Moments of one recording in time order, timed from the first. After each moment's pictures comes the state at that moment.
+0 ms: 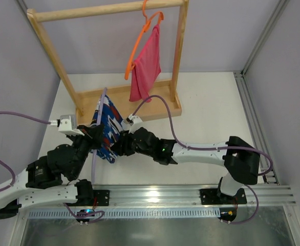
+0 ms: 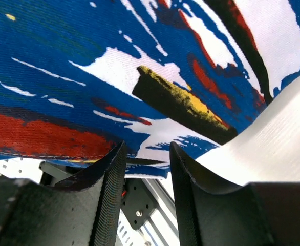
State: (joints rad) left arm -1.30 0.52 0.93 -0.51 -1.06 -0.51; right arm 1.20 1.65 1.06 0.24 0.11 0.80
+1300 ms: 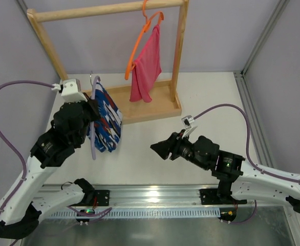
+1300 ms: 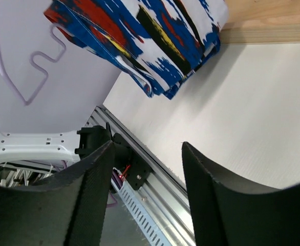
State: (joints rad) left arm -0.70 0.86 1.27 -0.62 -0.68 -0.40; right arm 1.19 0.82 0.72 -0.05 0.27 0.79
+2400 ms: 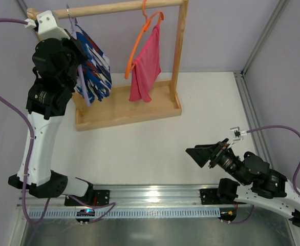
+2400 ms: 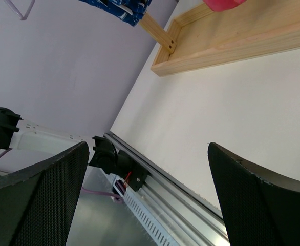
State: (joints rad) left arm -0.38 1.38 2.06 -0.61 -0.51 -0.25; right arm 1.19 0.23 0.64 -0.46 0.42 0.84
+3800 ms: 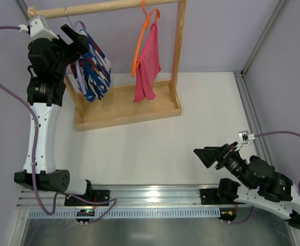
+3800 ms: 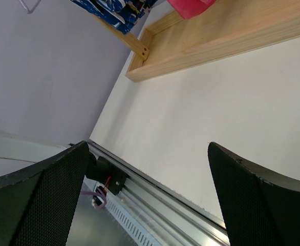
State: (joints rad) left arm -0.06 1.45 1.89 -0.43 -0.09 -0.46; right arm 1.19 0.08 0.64 -0.64 0.52 0.84
